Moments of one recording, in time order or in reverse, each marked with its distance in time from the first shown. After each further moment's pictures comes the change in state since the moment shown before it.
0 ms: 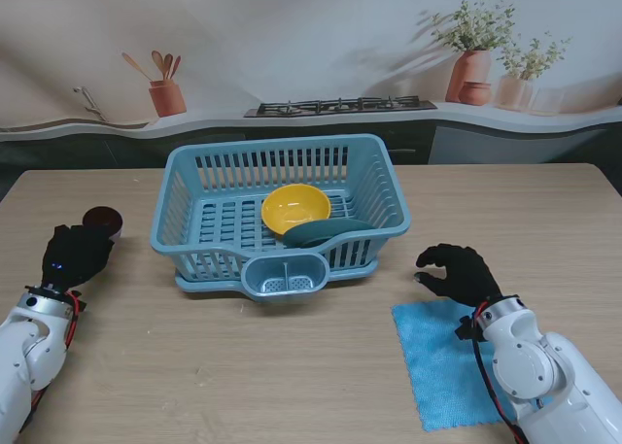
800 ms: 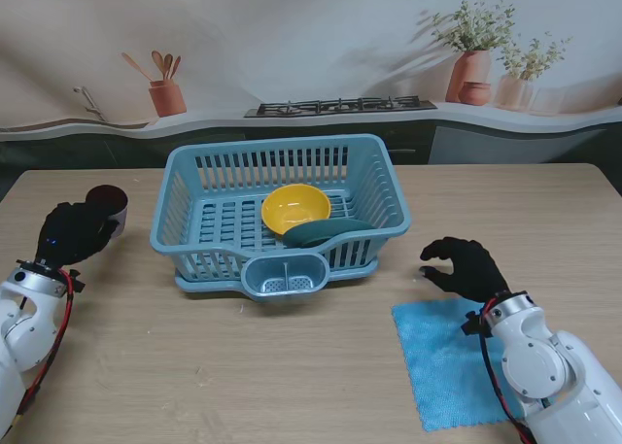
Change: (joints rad) left arm 0.059 -0.023 -0.147 -0.237 -0.036 -0.139 -0.222; right arm -0.008 -0.002 0.042 -0.011 0.015 -0.068 -0.002; left_hand -0.020 0.000 0.009 -0.020 -0.022 0.003 0.045 0.093 -0.003 -0.002 0.071 0.011 0.057 -0.014 0.126 0.070 0.083 0.001 0.101 0.045; right_hand 0.000 0.001 0.000 0.000 0.000 0.000 0.000 0.000 0.000 0.000 0.000 0.000 0.000 0.000 0.000 0.000 0.008 0.000 0.000 0.000
